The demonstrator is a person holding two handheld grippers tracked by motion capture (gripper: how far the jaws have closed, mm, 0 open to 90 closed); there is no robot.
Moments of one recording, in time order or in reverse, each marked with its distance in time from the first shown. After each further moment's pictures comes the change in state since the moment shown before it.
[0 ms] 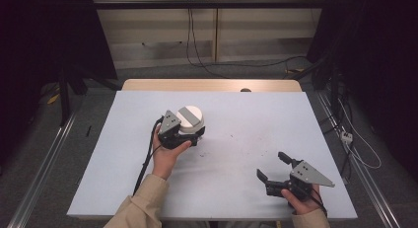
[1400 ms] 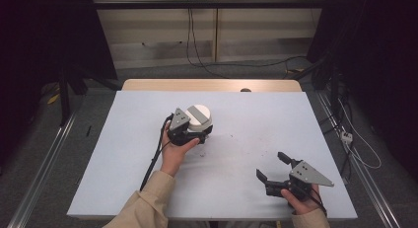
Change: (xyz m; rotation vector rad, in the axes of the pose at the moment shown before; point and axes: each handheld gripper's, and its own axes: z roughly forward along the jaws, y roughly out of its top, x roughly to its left) left arm -0.004 -0.002 0.028 0.021 -0.022 0.000; right arm 0.000 0.000 0.001 0.003 0.002 -0.001
